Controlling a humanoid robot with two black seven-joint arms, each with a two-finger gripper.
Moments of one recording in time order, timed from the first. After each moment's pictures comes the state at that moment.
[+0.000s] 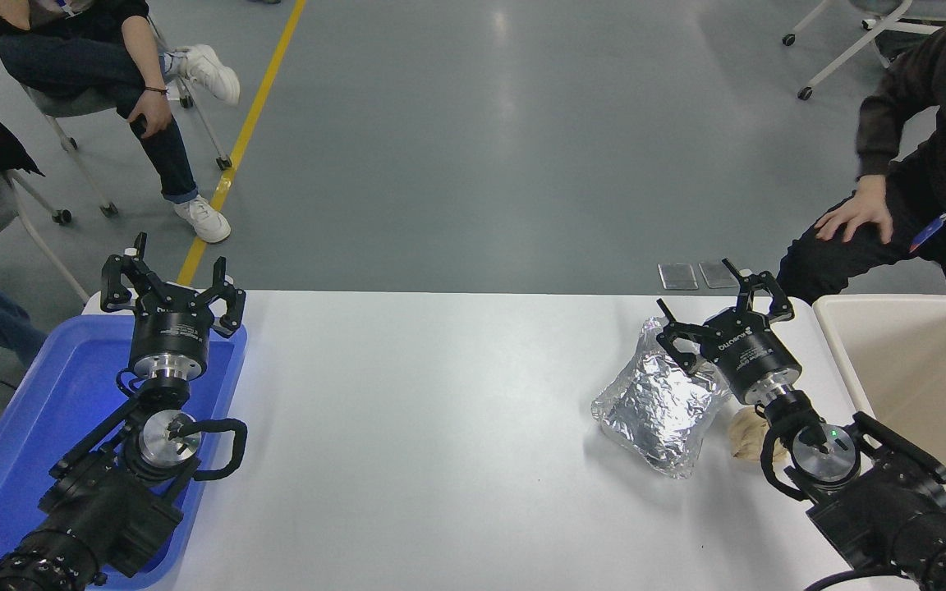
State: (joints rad) left arm -0.54 0.15 -1.09 -0.55 0.04 -0.40 -0.56; right arm 0.56 -0.19 0.78 0.44 0.27 0.66 0.11
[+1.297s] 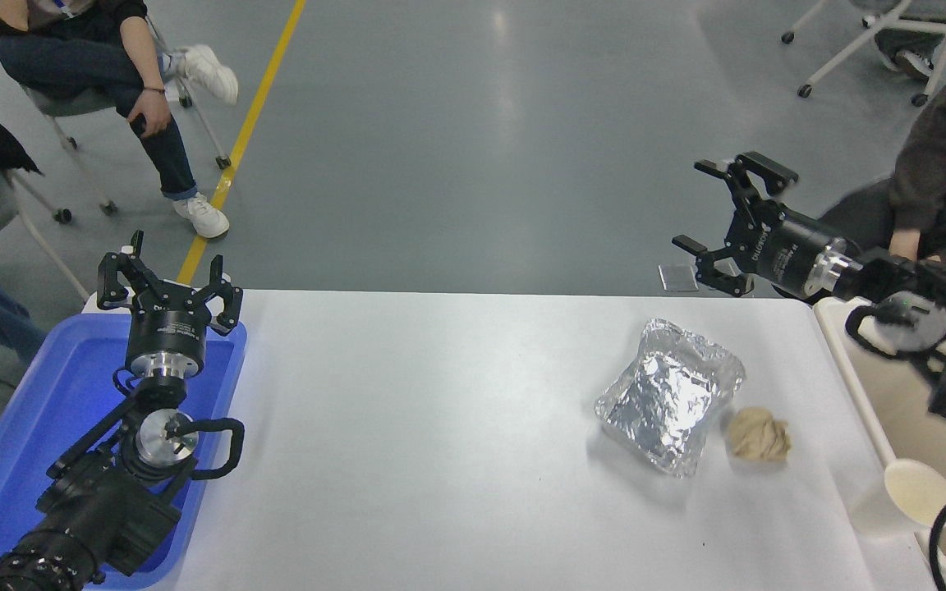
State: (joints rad) left arm -0.54 0.16 -1.09 -0.55 0.03 -0.40 -0.56; right arm 1.10 -0.56 0.12 0.61 -0.18 0.65 0.10
